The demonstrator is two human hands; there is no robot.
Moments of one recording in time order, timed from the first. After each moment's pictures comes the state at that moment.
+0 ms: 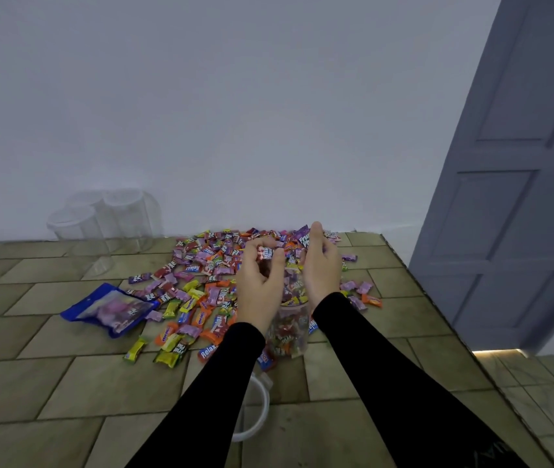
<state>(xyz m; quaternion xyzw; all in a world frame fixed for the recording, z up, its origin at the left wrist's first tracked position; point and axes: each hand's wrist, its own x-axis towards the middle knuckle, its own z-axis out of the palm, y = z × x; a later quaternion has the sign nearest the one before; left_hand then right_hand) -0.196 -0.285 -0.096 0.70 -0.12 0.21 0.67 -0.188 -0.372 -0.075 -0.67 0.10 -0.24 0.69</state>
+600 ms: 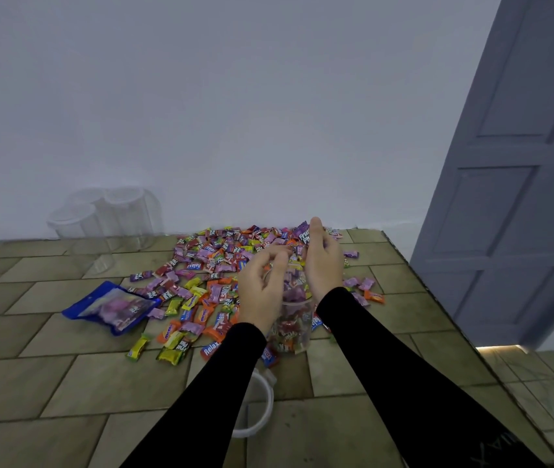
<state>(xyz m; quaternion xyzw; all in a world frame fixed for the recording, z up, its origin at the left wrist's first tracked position) -0.194 -0.277 -0.112 0.71 -0.16 0.20 0.66 -0.190 -0.370 -0.072 -0.70 0.08 -0.25 0.67</state>
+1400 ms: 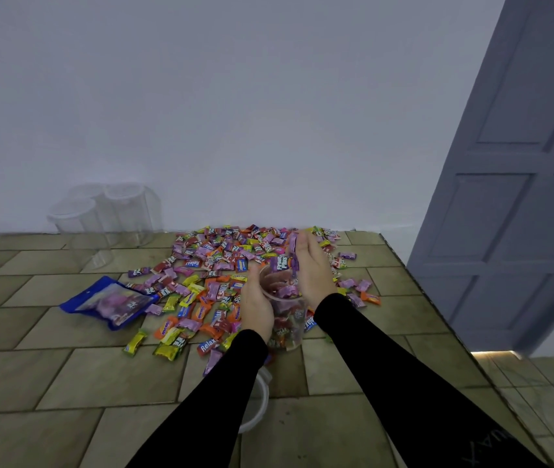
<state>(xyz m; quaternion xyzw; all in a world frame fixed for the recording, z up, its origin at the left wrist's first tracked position) -0.184 -0.287 -0.145 0.54 0.04 0.01 0.84 -0.203 -0.370 -0.078 -0.75 -0.04 -0.20 0.64</state>
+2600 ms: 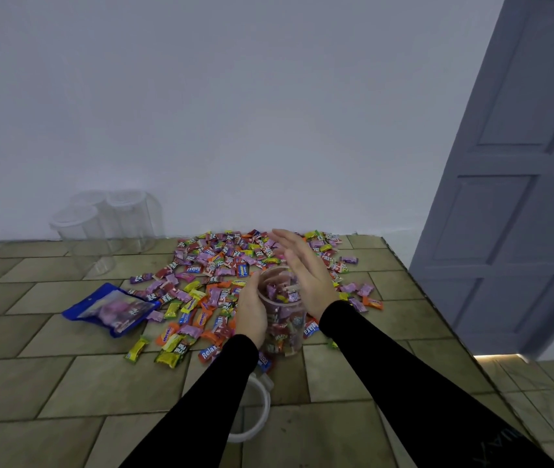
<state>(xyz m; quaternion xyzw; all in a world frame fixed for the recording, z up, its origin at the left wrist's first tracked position) -0.183 -0.277 -0.141 0.56 0.02 -0.02 0.83 -0.200 -0.382 -0.088 -0.74 -0.19 -0.14 0.63</state>
